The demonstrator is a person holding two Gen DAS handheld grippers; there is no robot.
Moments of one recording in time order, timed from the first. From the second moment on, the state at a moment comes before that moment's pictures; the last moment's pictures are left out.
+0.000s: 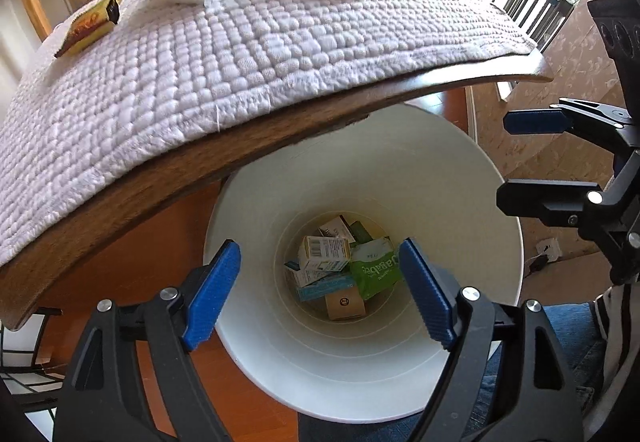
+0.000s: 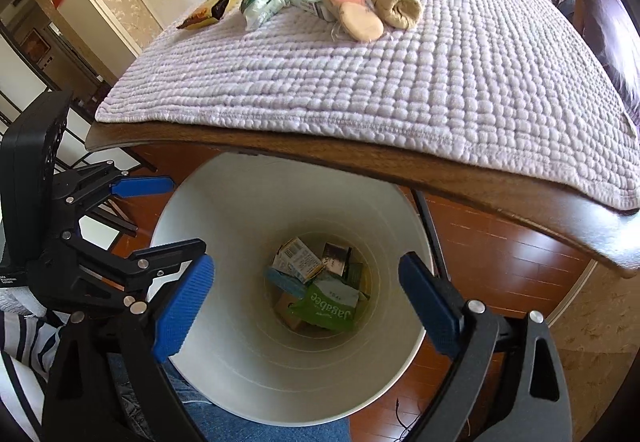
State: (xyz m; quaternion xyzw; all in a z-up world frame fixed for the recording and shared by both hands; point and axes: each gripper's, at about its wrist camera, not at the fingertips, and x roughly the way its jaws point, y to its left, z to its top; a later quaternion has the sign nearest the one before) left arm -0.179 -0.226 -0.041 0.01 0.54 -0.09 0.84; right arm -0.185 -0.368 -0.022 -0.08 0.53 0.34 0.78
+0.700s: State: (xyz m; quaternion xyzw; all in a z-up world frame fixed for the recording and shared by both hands) left arm -0.057 -0.067 0.046 -0.08 0.45 0.09 0.88; right arm -0.068 -0.358 0.046 -0.07 0.43 0.28 0.86
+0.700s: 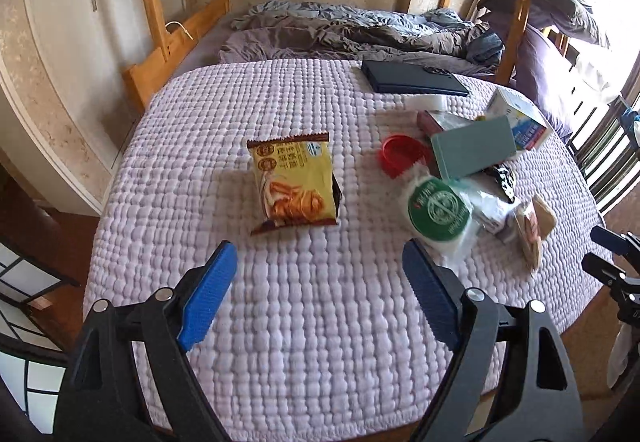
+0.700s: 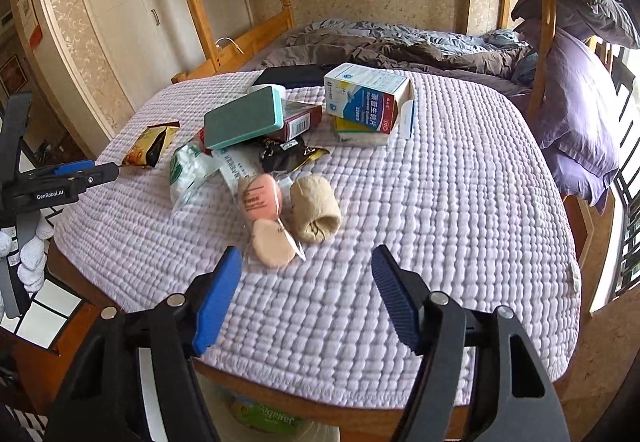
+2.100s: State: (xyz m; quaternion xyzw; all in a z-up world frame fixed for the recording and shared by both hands) left arm -0.036 -0.053 0.043 -0.09 0.48 0.06 0.87; right arm -0.020 -0.352 0.032 -0.05 0.47 0.31 0.83
